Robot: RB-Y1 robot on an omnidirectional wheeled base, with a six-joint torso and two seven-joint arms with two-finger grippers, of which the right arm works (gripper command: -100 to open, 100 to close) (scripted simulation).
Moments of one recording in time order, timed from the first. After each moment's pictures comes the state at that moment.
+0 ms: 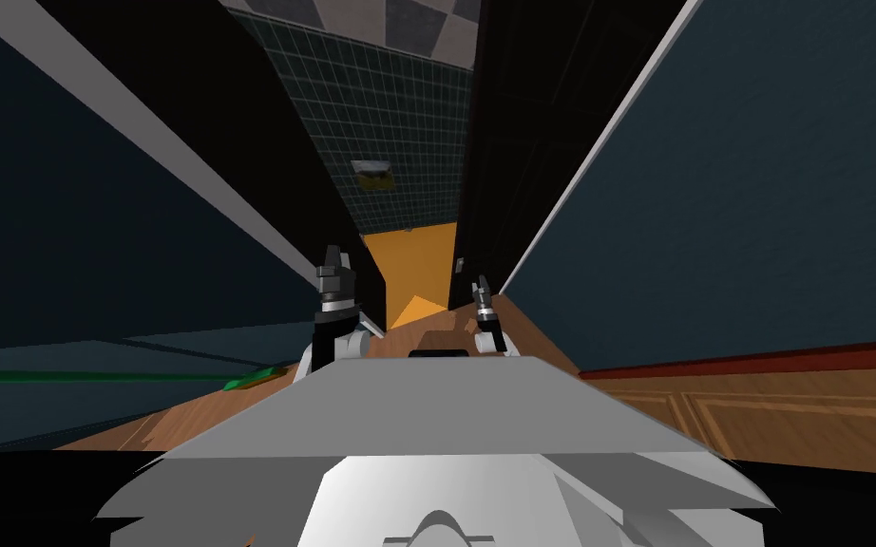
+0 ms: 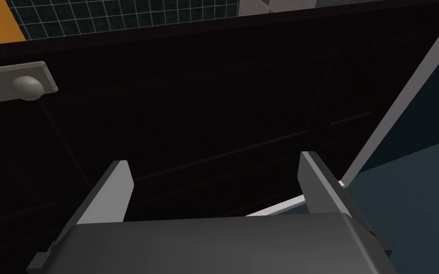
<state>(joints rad) 0.19 -0.07 0.13 -1.43 -0.04 -0.70 -0.02</state>
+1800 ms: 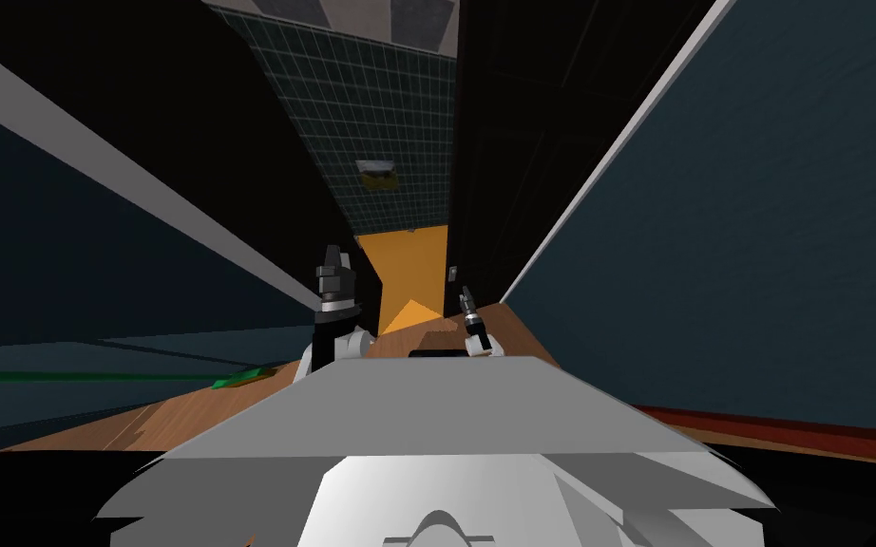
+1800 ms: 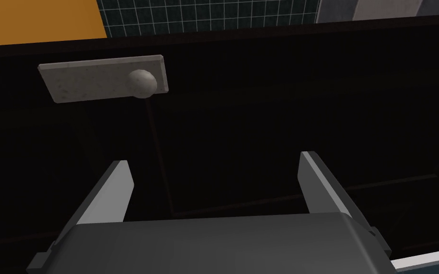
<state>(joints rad) 0.03 -0.02 0.17 -1.02 -0.01 -0.73 0.01</state>
